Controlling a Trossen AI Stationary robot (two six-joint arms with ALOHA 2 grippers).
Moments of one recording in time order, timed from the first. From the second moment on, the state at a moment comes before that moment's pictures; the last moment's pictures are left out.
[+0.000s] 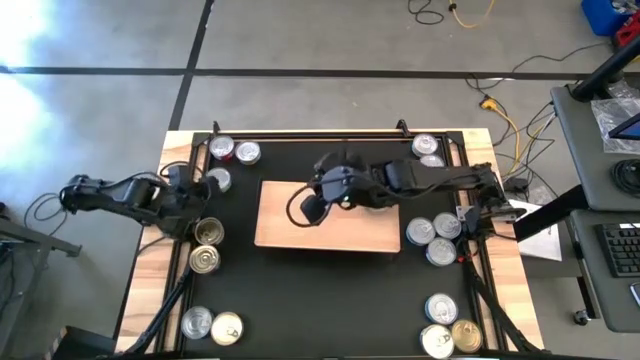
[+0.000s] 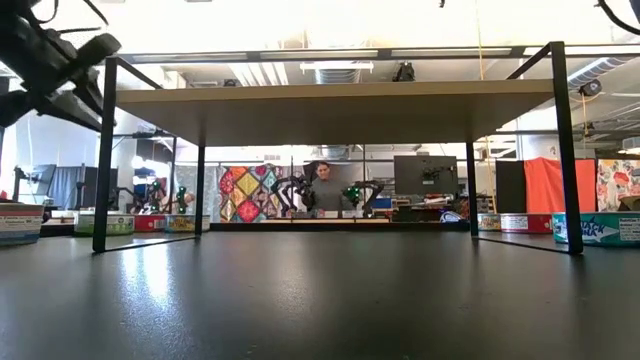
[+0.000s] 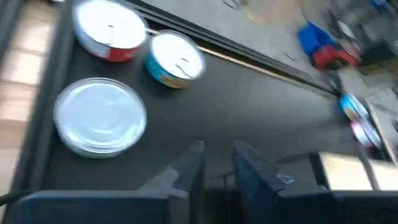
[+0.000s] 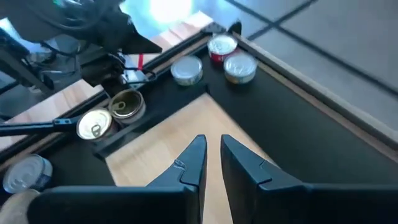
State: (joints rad) left arm -0.15 0.47 0.61 -1.22 -0.84 -1.69; right arm 0.13 1.92 2.21 -1.00 0.50 0.57
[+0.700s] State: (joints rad) left arm 0.58 0.78 0.45 -0.67 -0.57 -1.95; right arm 0.06 1.90 2.32 -1.39 0.50 0.16
